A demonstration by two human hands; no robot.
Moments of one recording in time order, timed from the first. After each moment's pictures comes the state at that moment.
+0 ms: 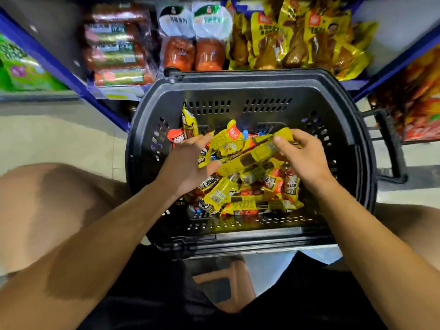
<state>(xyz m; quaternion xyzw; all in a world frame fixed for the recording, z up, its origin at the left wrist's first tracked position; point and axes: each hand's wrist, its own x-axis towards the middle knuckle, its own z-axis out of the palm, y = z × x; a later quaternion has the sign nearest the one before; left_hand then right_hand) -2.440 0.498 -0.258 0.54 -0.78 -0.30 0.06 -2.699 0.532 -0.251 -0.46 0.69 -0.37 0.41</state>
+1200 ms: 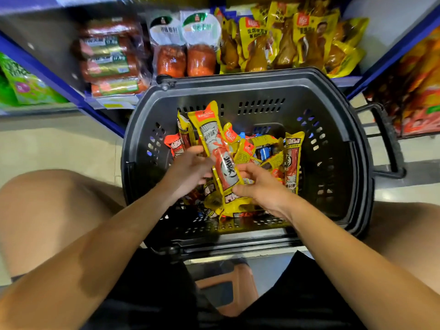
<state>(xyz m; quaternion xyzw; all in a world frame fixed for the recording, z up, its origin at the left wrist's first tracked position) -2.460 0.512 -0.250 0.58 -0.52 -0.61 0.16 -2.645 0.570 -0.260 -0.34 0.60 -0.26 0.67</state>
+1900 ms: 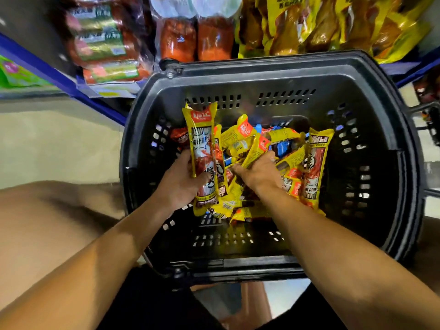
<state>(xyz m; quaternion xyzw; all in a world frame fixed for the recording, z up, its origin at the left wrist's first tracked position) -2.430 0.495 -0.292 0.65 -0.51 -0.55 0.10 -2.617 0.499 -0.364 -0.34 0.84 -0.05 0.42</state>
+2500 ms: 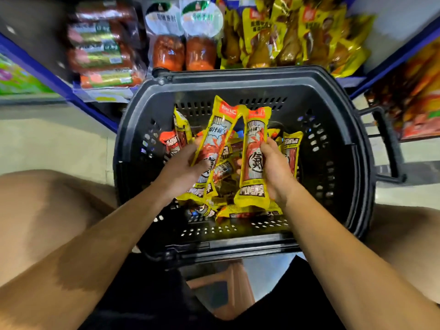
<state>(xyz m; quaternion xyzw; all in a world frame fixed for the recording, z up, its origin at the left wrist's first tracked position) -2.450 0.502 -0.263 0.56 -0.57 -0.58 0.15 -2.658 0.523 -0.294 -0.11 0.62 -0.45 0.63</state>
